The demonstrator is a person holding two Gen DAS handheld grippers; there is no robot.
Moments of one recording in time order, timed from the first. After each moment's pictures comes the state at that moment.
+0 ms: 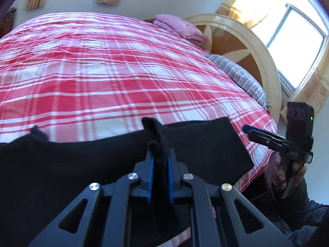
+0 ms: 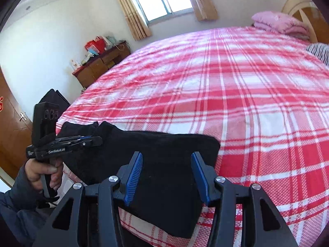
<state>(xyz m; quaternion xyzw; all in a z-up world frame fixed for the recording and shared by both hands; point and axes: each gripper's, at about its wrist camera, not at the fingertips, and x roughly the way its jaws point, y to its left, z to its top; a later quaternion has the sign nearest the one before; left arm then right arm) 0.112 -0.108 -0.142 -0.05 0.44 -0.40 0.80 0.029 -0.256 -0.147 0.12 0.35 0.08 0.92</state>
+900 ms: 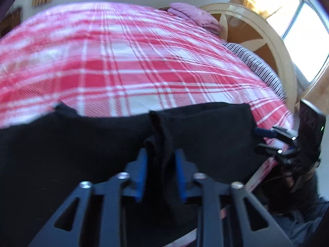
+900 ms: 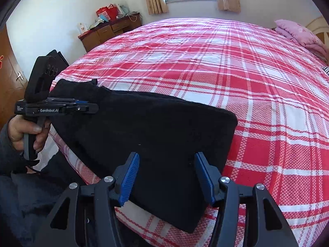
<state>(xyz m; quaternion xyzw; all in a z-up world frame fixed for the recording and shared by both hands) 0.115 -0.089 -0.158 0.01 0.47 -0.35 0.81 0.038 -0.217 -0.189 0.03 0.42 0.10 0.90</state>
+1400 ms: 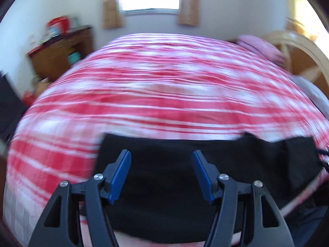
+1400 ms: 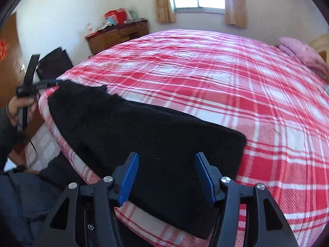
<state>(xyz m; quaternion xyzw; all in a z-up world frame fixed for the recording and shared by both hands) 0.149 0.132 -0.121 0.02 0.39 -0.10 0.91 0.038 -0.176 -0.174 -0.03 0.39 0.11 0.91</state>
